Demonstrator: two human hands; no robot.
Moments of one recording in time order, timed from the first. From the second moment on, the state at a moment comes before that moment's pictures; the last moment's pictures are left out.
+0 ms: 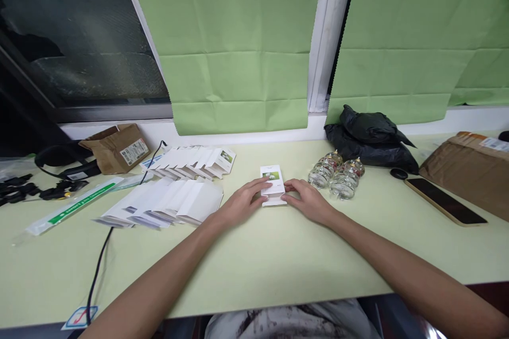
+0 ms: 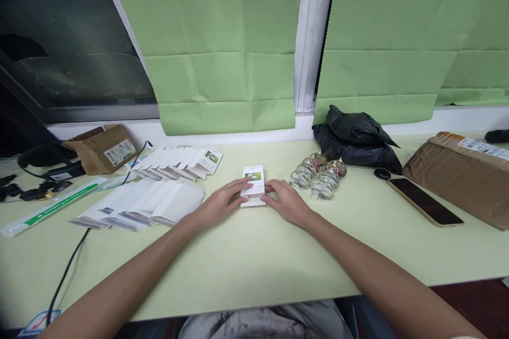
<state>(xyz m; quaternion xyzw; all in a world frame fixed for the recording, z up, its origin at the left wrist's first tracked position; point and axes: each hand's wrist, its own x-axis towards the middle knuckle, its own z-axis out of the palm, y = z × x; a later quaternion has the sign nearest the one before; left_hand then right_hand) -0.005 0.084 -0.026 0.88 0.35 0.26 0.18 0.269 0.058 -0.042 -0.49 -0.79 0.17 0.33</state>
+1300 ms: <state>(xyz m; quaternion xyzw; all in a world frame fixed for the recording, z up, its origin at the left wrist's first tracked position) -0.005 0.083 -0.025 0.88 0.35 0.27 0.17 0.268 0.057 -0.040 -0.49 -0.79 0.18 0.33</state>
